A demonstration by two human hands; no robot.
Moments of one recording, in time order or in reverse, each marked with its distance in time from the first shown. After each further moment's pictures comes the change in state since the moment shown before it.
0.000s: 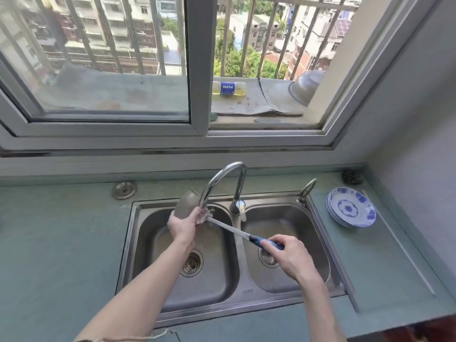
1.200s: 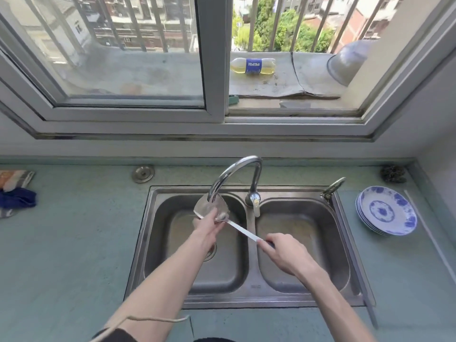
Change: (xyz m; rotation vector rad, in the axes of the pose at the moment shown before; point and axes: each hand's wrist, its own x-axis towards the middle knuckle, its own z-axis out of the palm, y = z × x) left_hand -0.012 -0.017 0.033 -0.293 -0.076 -0.464; right_hand 0.051 -0.006 0.017 -0.405 -0.338 -0.199
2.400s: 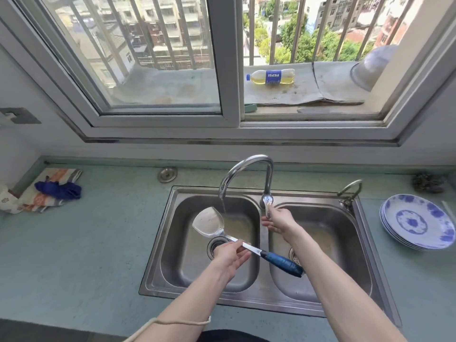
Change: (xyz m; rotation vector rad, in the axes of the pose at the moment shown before) left_hand -0.068 -0.071 -0.025 0.091 -0.044 -0.083; right_hand 0.131 0.011 0.032 1.118 -0.016 0.234
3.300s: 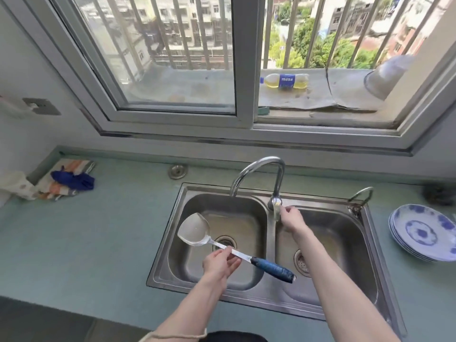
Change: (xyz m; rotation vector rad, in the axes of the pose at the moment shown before) left_hand -0.023 -0.003 -0.049 -0.127 0.133 0.081; right_hand 0.033 0.013 -0.010 -0.390 0.106 -0.076
